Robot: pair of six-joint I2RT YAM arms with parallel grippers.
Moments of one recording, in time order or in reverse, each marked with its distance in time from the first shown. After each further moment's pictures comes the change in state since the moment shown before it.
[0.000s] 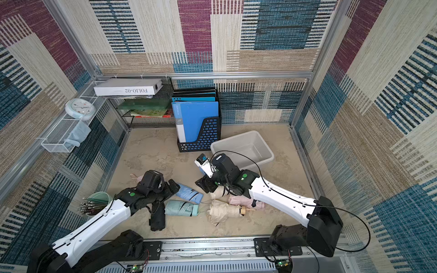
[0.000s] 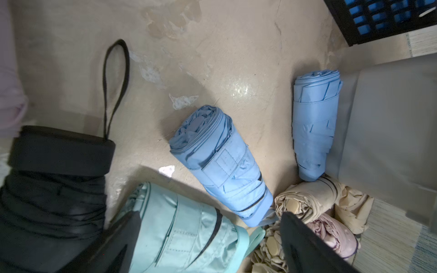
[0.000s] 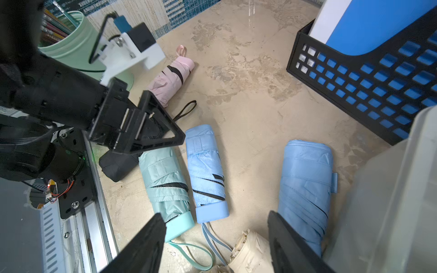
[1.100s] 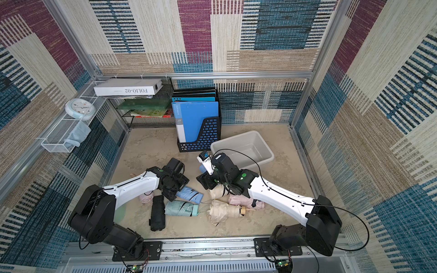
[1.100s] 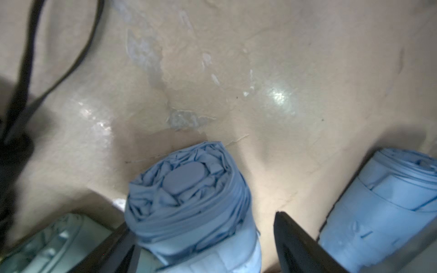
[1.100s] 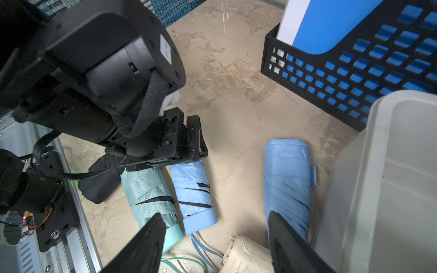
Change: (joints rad) left arm -0.051 0.541 0.292 -0.078 -0.061 -0.375; right arm -0.001 0.018 0.008 0.014 0.108 0.057
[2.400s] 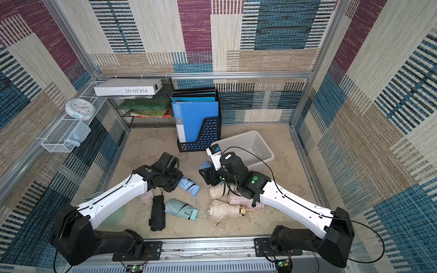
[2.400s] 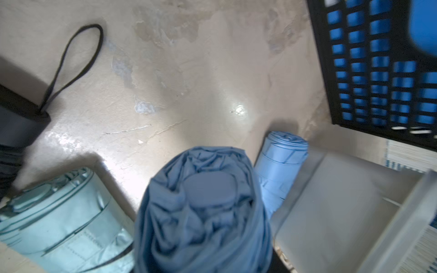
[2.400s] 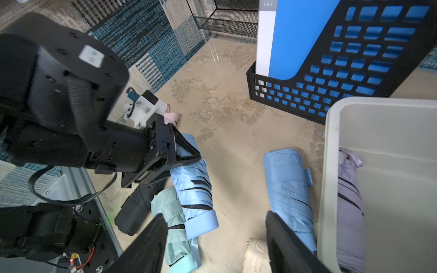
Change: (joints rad) left arm -0.016 -0.251 0.074 -0.061 -0.069 -0.072; right arm 0.000 -0.147 0.000 0.016 0.055 0.222
